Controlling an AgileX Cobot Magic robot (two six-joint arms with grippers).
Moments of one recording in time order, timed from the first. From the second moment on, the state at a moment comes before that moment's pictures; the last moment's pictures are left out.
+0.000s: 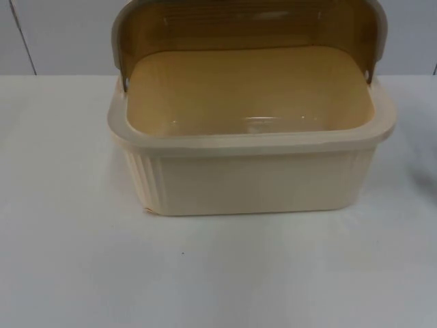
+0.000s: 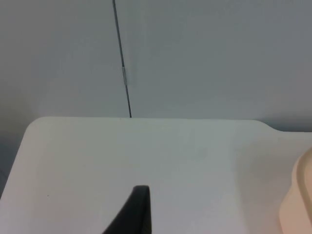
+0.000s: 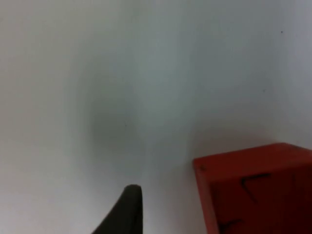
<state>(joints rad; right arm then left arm) -0.01 1.95 -1.09 -0.07 0.41 0.06 0.05 1.29 -1.25 -0.09 0.57 0.06</state>
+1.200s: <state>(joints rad) -0.01 2.00 -1.09 -0.08 0.41 0.09 0.05 1.29 -1.25 -0.08 0.57 0.06</state>
